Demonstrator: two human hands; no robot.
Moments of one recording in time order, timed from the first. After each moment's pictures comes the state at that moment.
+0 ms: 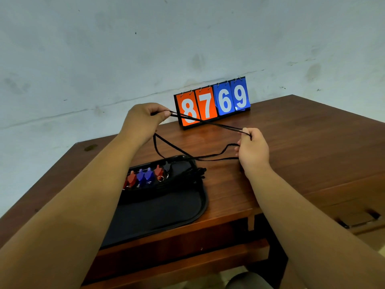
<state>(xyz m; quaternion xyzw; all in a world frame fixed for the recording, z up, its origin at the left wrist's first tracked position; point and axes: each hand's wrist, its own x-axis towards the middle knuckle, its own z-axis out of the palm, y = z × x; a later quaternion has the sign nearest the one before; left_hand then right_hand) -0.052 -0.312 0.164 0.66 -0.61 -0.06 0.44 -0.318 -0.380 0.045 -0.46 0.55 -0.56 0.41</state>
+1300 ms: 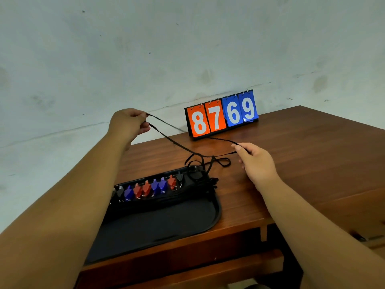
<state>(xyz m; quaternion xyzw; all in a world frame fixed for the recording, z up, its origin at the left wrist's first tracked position) 0.022 -0.311 0.197 0.66 -0.45 -0.15 0.58 -0.317 -0.358 0.049 -0.58 0.47 -0.51 0.42</state>
